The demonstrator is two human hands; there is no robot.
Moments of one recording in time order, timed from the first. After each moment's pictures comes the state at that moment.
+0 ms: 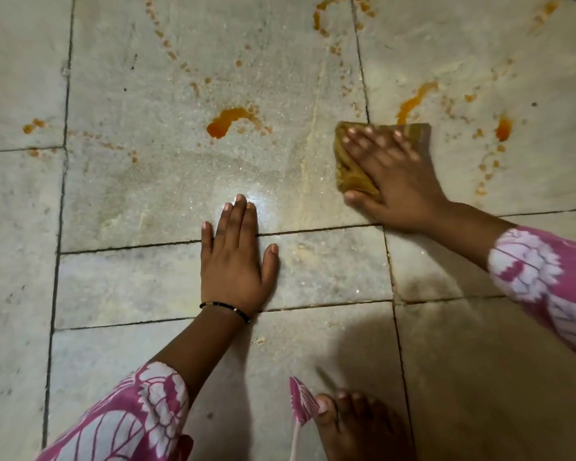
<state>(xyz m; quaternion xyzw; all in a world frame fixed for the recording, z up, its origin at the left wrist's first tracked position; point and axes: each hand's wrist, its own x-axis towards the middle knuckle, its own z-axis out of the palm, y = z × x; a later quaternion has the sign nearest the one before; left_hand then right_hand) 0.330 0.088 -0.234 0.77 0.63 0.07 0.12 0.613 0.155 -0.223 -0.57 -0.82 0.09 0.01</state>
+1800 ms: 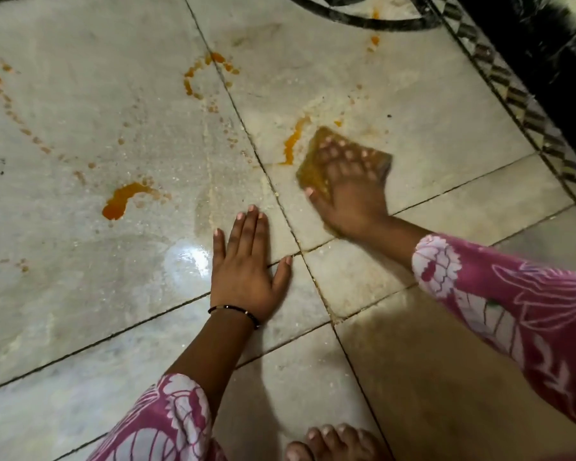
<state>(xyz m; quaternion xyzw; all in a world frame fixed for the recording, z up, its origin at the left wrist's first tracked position) 0.437 0.128 -0.236 0.87 0.46 0.05 0.15 0.648 0.136 -0.217 -0.80 -0.59 0.06 0.03</state>
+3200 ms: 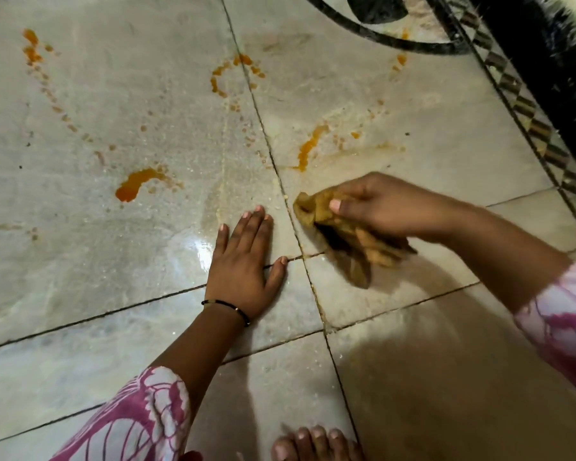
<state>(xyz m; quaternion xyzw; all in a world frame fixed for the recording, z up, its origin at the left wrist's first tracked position) 0.434 0.129 -0.238 0.87 0.47 0.08 0.14 0.655 0.121 -0.111 -0.67 -0.56 0.48 0.13</state>
